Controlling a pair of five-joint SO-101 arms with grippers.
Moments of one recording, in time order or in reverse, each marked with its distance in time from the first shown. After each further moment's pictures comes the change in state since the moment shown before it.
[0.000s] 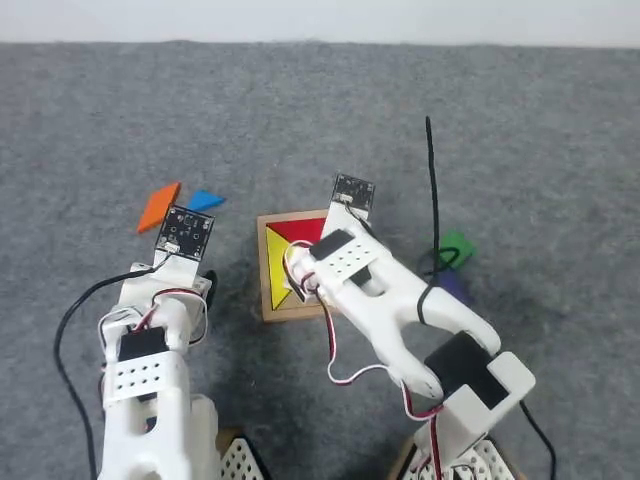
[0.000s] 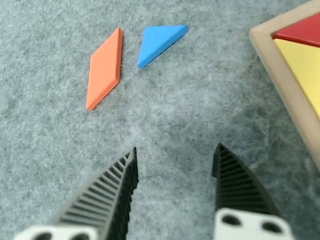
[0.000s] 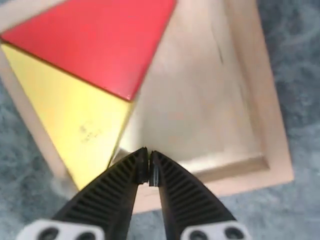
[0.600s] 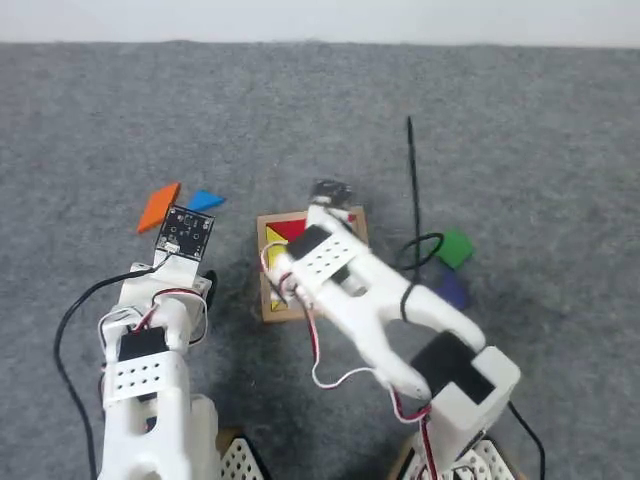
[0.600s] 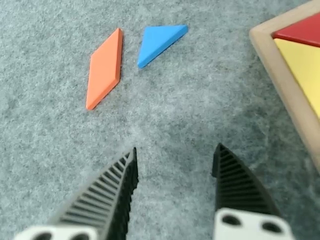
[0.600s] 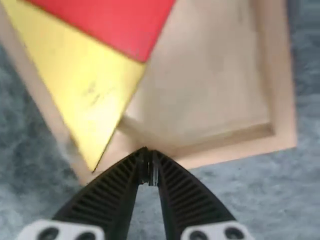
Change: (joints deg) left arm 0.0 0.0 0.0 0.0 0.0; right arm -5.2 4.2 -7.6 10.3 0.1
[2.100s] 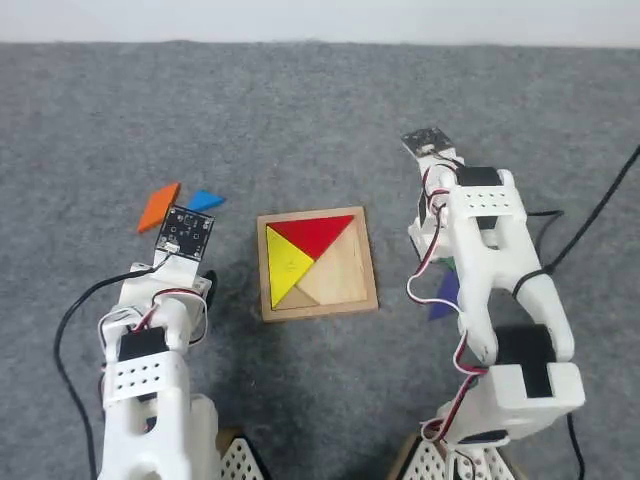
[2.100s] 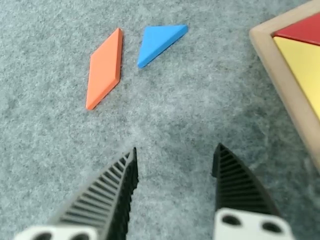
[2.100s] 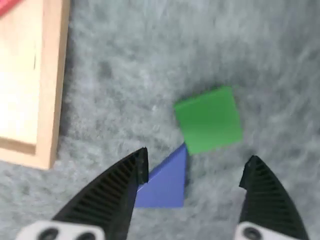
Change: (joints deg) left arm 0.0 0.0 0.0 0.0 0.0; right arm 40.2 -6.5 -1.2 5.2 72.2
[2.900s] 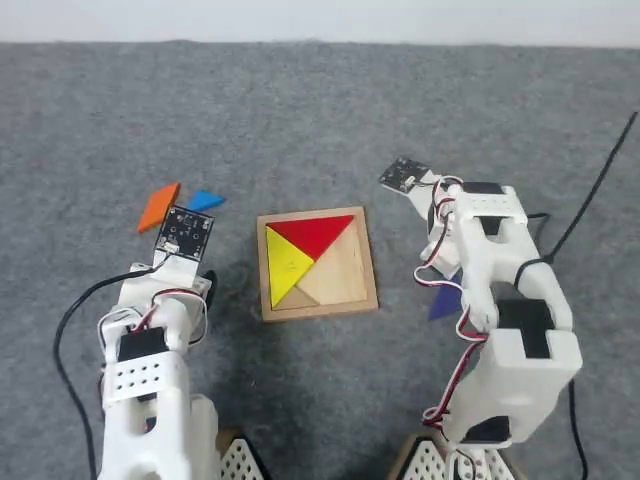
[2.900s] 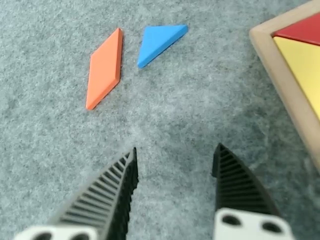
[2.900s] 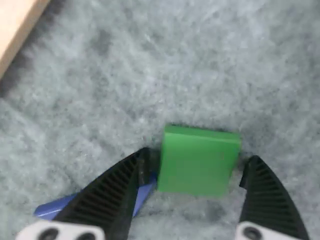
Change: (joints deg) left arm 0.0 0.0 0.0 0.0 0.0; right arm 3.8 10.6 2.3 -11.1 30.3
